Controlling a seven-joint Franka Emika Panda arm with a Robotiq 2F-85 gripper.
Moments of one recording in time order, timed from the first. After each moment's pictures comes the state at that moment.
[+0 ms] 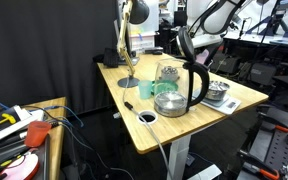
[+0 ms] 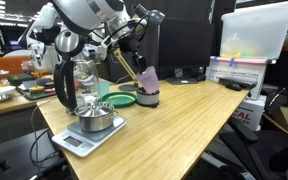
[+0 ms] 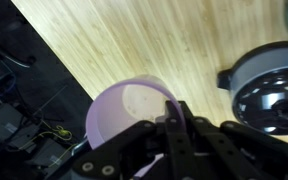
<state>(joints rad) 0.14 0.27 -0.38 -2.19 -0.62 2.60 0.99</state>
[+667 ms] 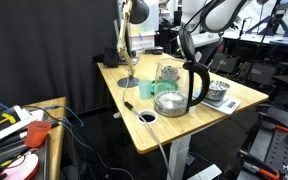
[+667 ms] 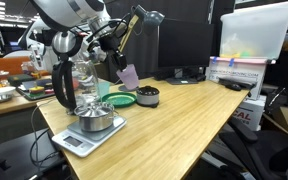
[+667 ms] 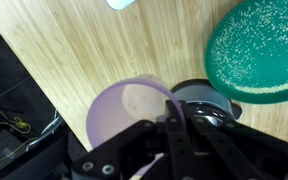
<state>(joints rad) 0.11 0.18 -0.21 -2.28 -0.62 2.61 0.93</state>
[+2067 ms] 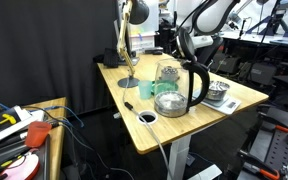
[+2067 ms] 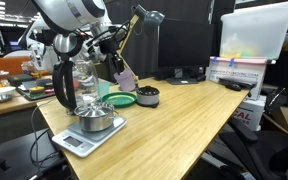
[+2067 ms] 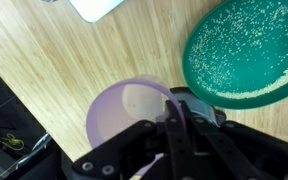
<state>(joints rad) 0.11 0.23 -0.17 -2.23 -0.51 2.61 0.92</state>
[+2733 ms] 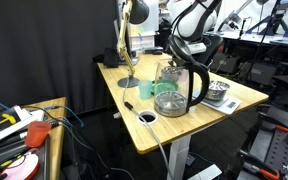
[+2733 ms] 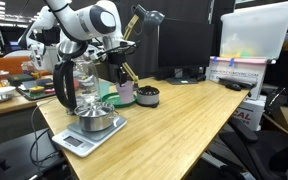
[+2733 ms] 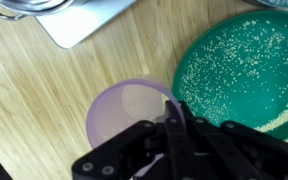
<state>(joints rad) 0.07 0.40 -0.15 -2.10 -0.18 2.54 0.63</state>
